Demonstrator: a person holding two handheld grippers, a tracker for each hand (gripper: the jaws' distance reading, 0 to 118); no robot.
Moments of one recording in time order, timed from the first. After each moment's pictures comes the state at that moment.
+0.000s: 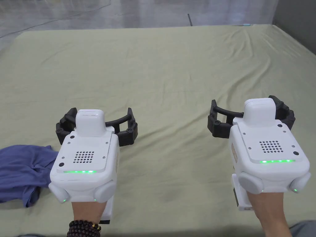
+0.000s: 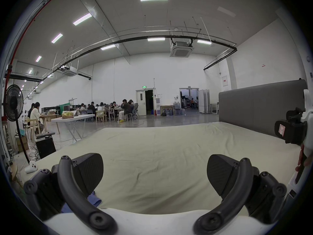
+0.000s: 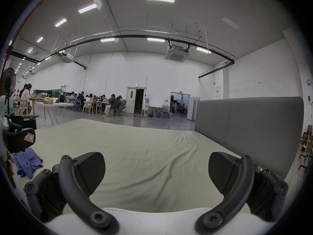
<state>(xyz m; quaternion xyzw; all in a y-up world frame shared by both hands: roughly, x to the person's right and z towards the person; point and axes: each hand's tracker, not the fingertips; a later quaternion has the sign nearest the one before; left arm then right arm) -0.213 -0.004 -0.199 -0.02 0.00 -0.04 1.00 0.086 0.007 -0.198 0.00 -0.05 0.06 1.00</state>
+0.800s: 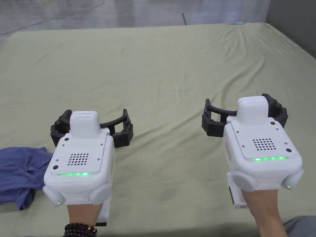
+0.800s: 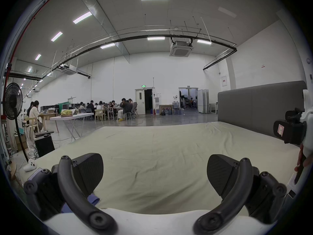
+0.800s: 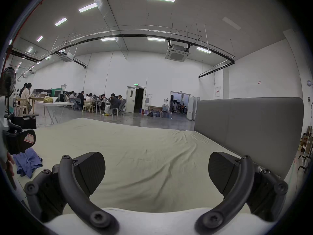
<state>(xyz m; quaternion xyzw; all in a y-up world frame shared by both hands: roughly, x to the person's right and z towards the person) -0.210 -0.004 -0.197 -0.02 -0.01 -0.03 1.00 0.086 0.007 -0.197 -0.01 -0.05 0.06 1.00</state>
